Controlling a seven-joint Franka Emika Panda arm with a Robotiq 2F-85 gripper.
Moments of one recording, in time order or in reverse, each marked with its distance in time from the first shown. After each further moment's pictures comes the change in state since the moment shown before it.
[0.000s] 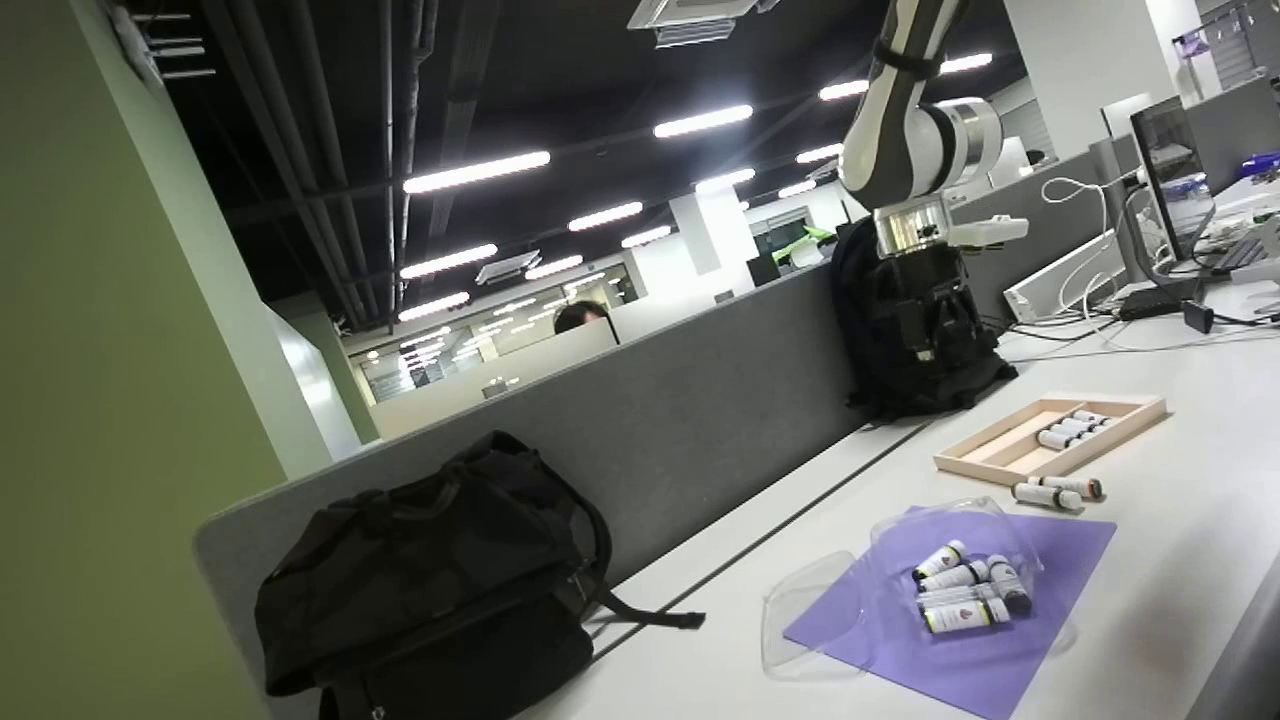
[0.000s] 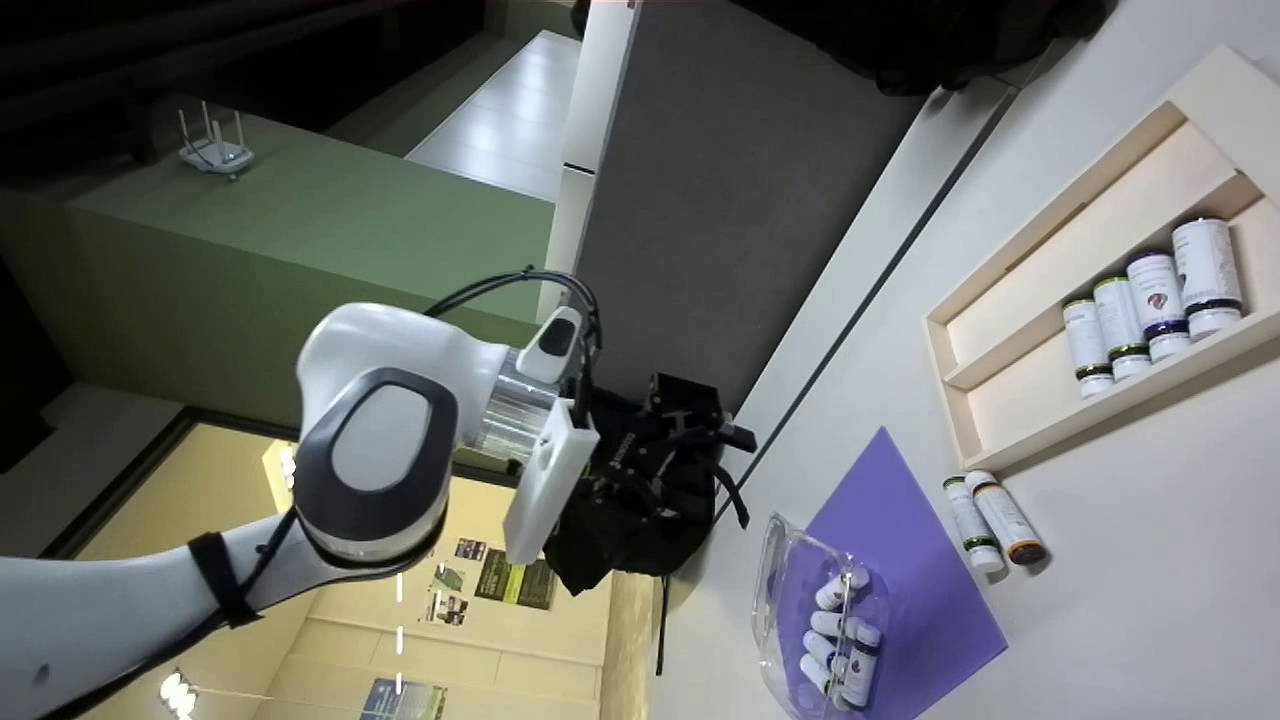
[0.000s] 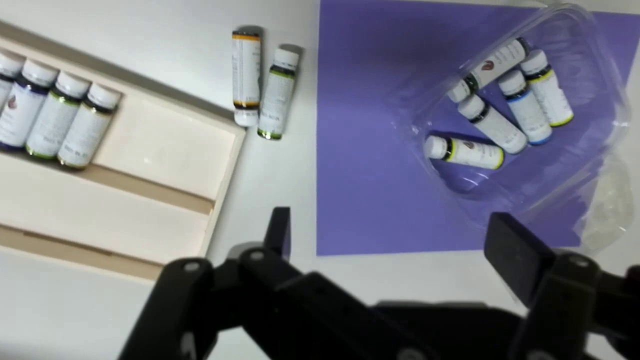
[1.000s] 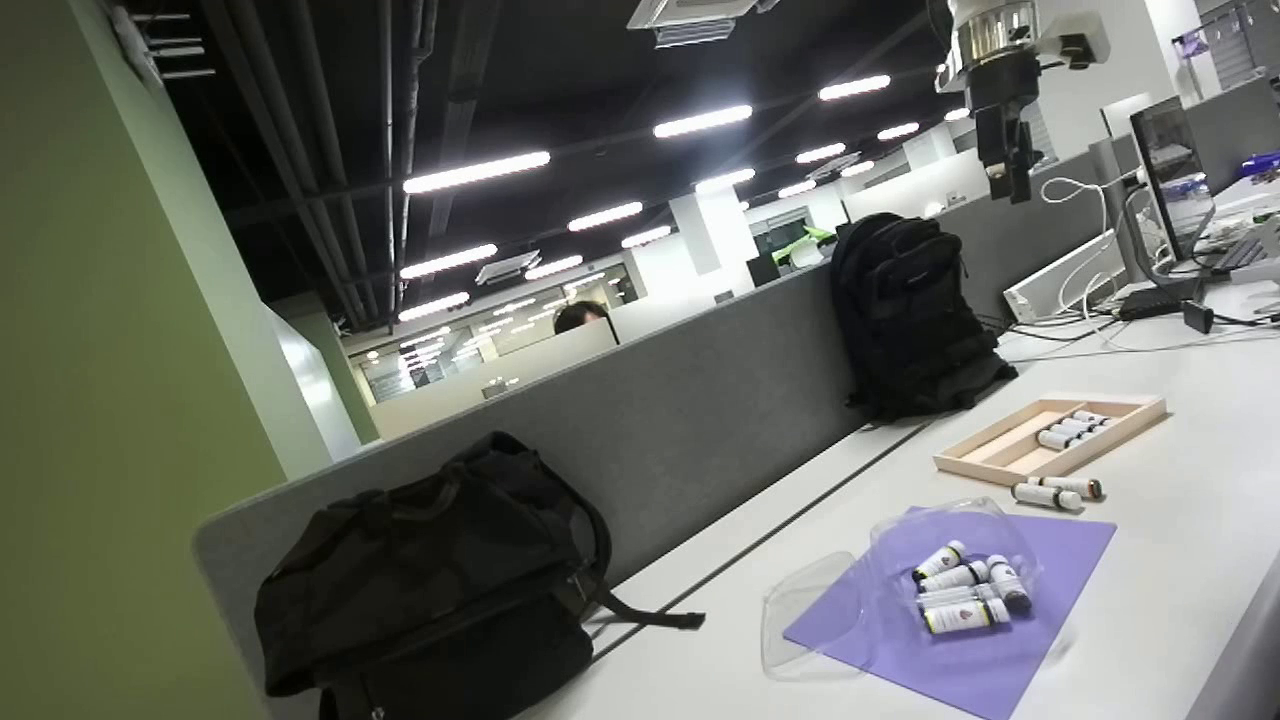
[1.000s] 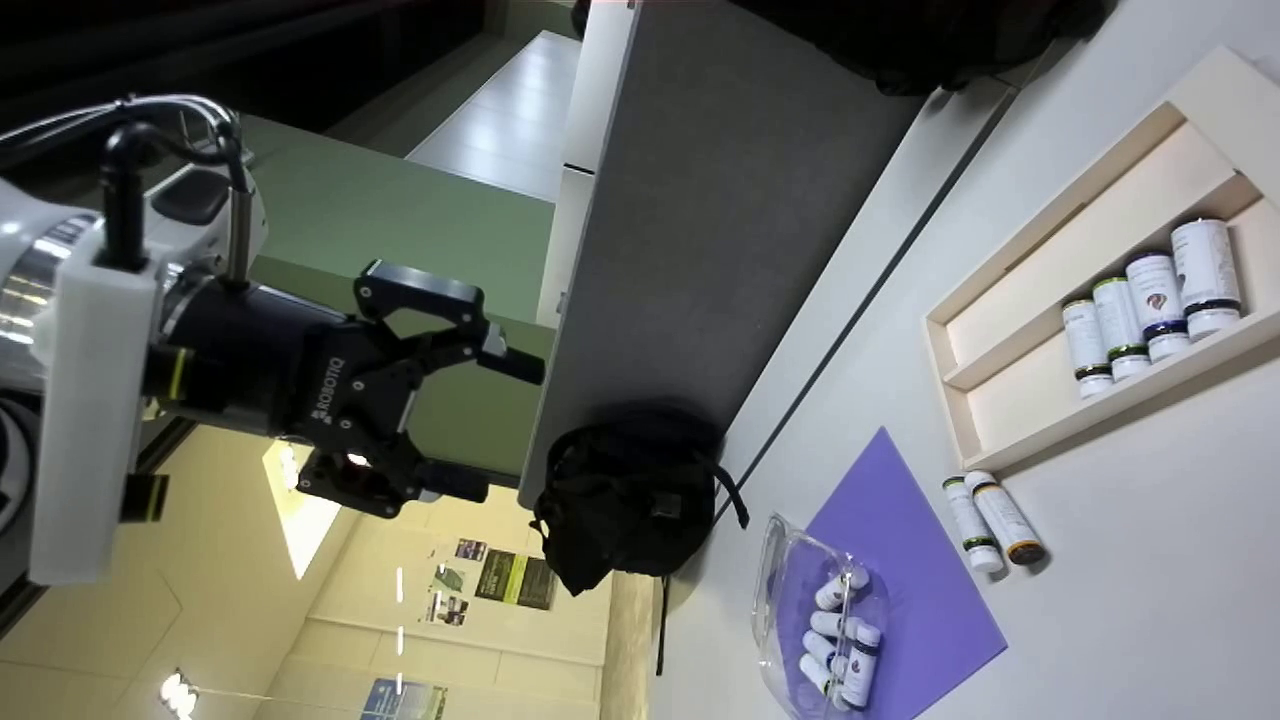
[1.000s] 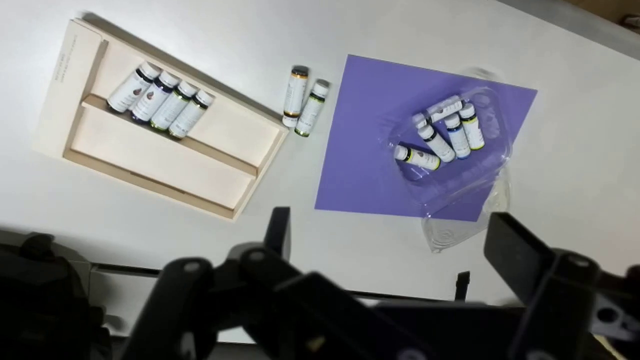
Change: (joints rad) arm -0.009 -0.491 -0.267 -0.016 -0.094 -0.395 -0.302
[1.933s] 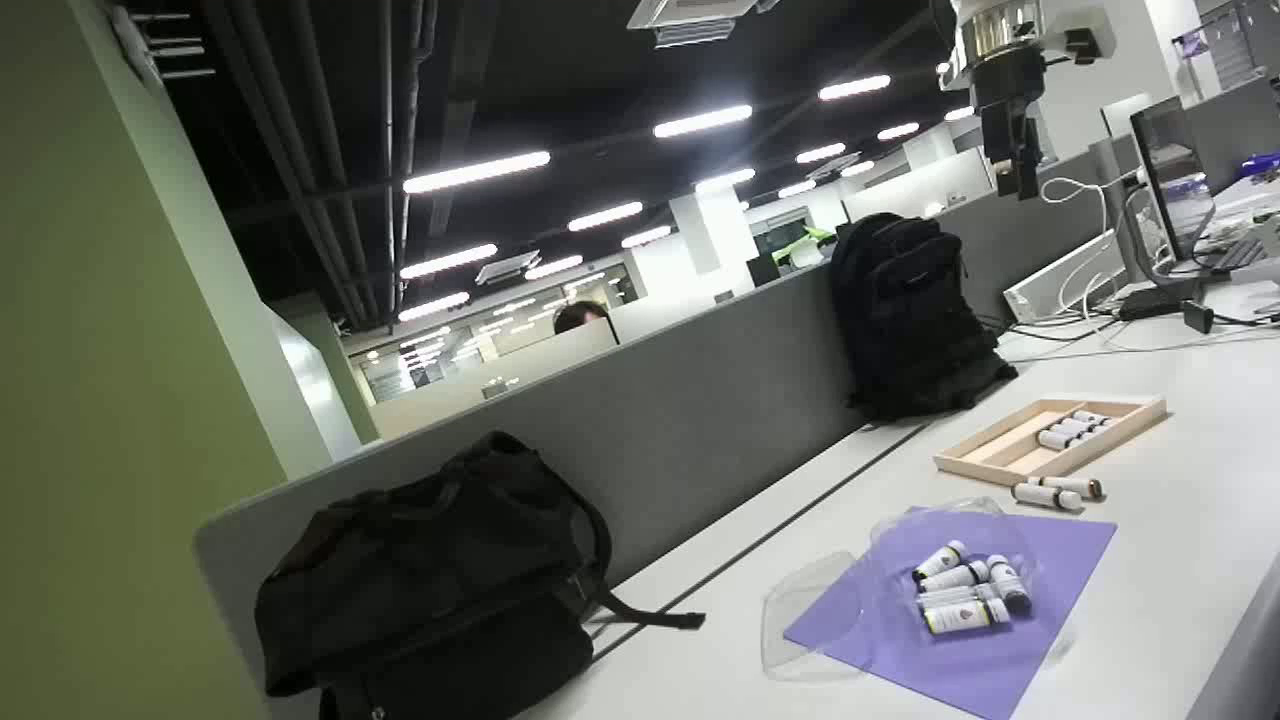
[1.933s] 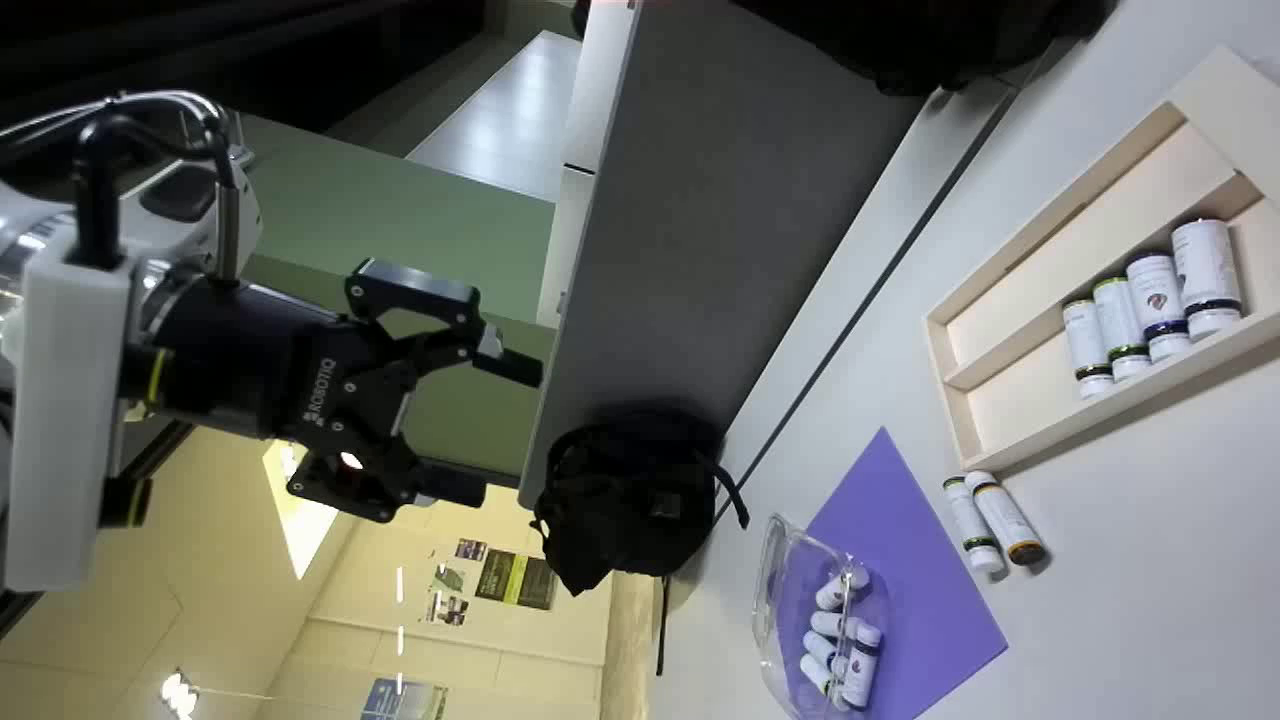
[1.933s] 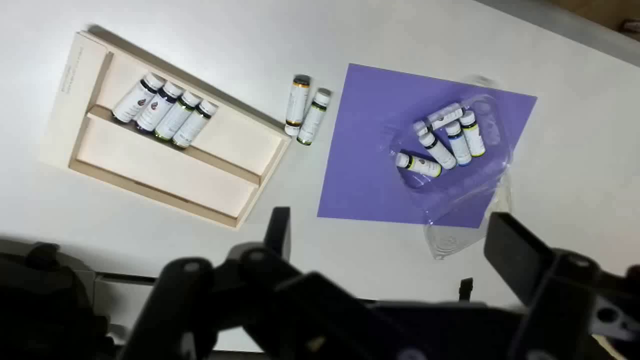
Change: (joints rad) arm 0.026 -0.015 -0.032 0.001 -0.036 -0.022 0.023
